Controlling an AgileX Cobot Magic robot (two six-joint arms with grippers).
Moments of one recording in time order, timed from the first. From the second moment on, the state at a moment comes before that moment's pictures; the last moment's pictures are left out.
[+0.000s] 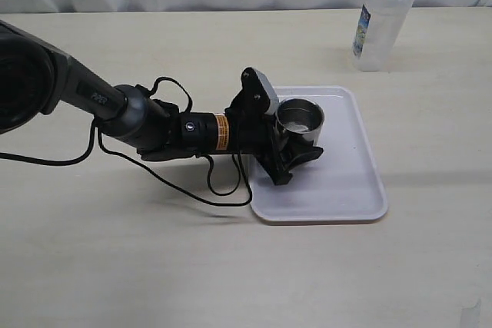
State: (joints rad) left arm -0.62 2.39 -1.21 0.87 -0.88 -0.41; right arm -0.10 1.30 -0.79 -0.48 -0.31 0.53
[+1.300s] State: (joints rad) left arm -0.62 2.39 -1.21 0.87 -0.87 -0.39; right arm -0.10 1.30 -0.79 -0.48 -0.31 0.53
